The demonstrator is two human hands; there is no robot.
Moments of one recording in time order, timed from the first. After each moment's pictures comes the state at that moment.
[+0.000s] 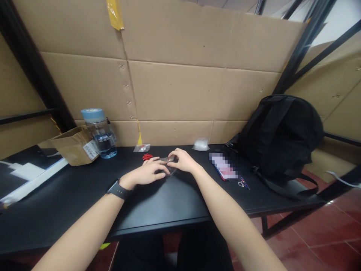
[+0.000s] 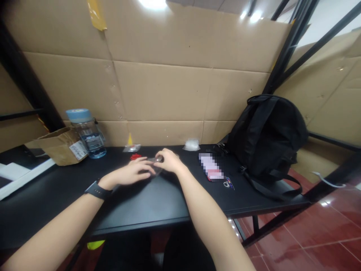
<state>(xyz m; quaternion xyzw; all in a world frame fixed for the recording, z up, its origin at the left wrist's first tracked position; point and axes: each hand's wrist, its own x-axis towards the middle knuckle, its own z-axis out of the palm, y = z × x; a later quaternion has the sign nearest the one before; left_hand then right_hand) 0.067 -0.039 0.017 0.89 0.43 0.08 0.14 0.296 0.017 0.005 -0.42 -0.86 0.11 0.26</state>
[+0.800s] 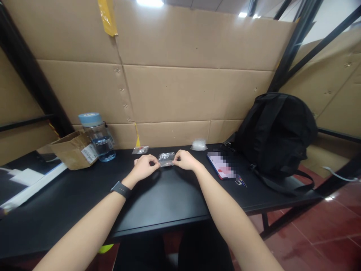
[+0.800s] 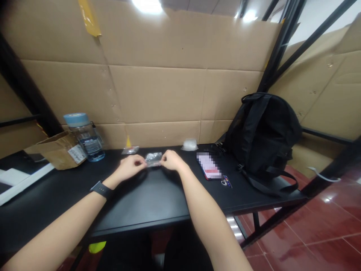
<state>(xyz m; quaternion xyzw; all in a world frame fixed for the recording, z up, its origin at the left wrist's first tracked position) 0.073 -0.024 0.007 0.77 0.58 0.25 0.07 0.315 0.028 0.006 -0.44 -0.86 0.12 0.24</state>
